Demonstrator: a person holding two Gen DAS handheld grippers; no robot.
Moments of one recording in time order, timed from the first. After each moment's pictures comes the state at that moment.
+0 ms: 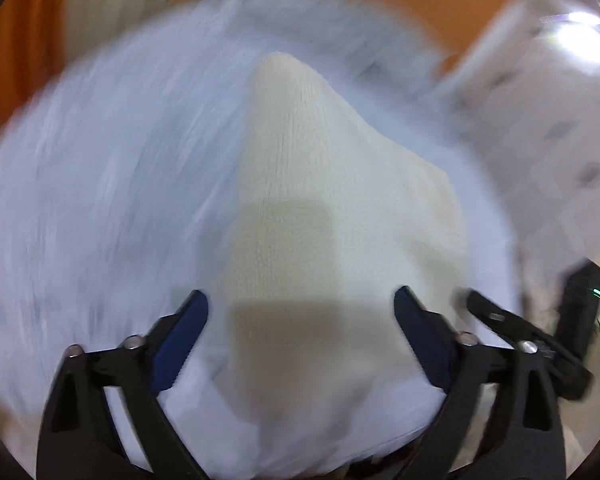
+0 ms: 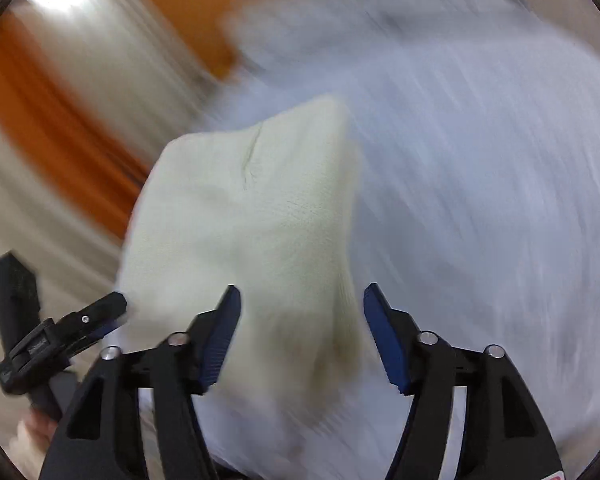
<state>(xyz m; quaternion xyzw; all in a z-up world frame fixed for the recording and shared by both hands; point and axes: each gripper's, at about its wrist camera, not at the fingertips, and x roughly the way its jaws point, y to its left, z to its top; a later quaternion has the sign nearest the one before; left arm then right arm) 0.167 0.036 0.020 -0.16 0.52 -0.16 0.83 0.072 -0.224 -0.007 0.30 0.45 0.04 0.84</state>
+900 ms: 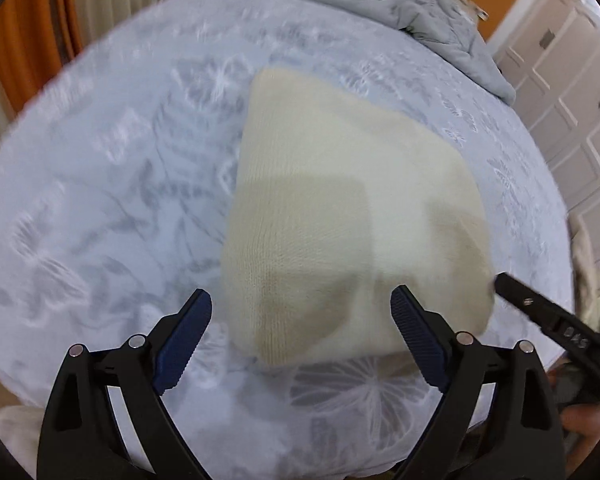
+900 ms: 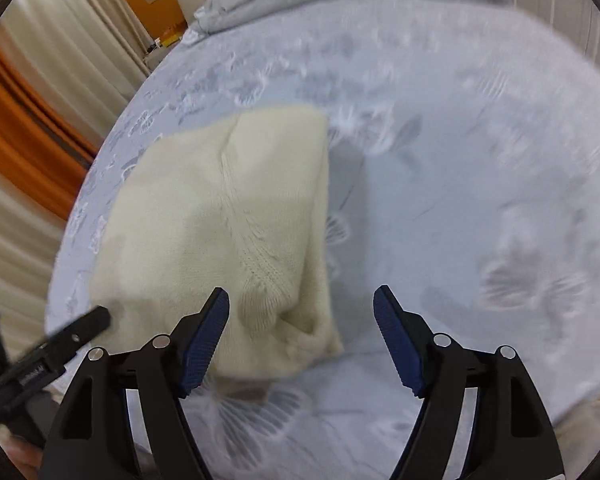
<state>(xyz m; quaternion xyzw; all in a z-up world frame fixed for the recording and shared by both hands) 0.180 -0.006 0.014 -0.06 0.52 -0.11 0.84 0.107 -0.197 0.018 0.17 0.47 -0.05 0.86</state>
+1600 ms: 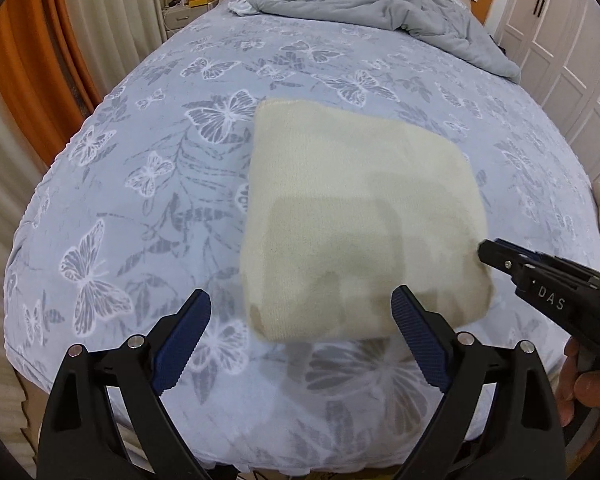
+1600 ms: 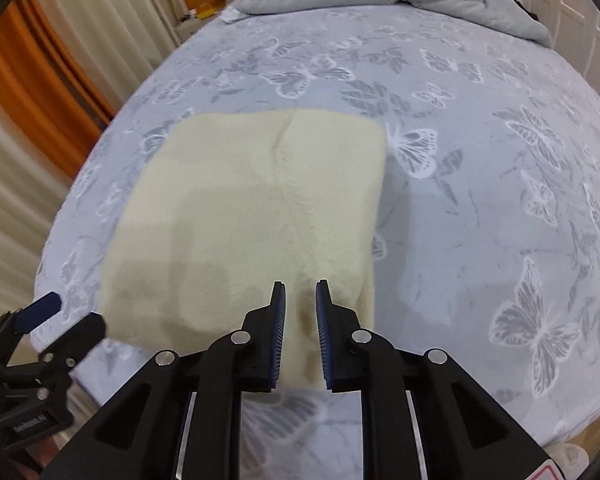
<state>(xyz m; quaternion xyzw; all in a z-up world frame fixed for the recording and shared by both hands) 0.169 -0.020 0.033 0.00 0.49 -0.08 0.87 0.156 -0.188 0.007 0.14 0.50 -0.01 0.86</state>
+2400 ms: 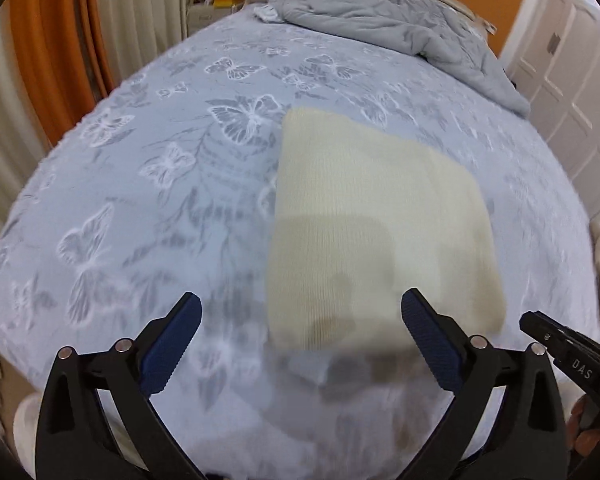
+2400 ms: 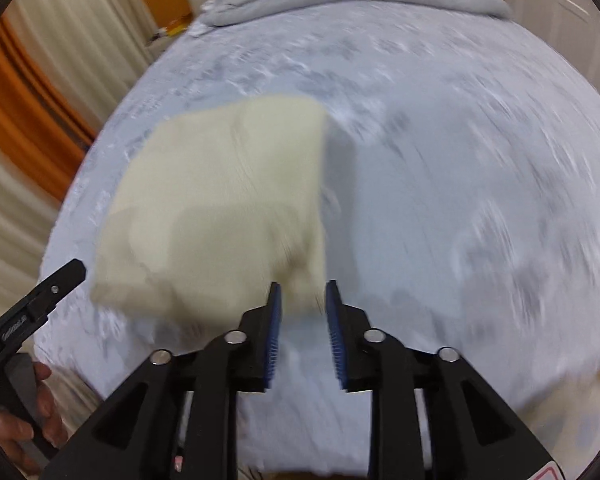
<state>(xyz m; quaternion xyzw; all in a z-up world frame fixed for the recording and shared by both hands) 0.149 0.001 0.021 -0.03 0.47 -0.07 0.88 0.066 -0.192 -0.008 0.16 0.49 -0.07 0.85</state>
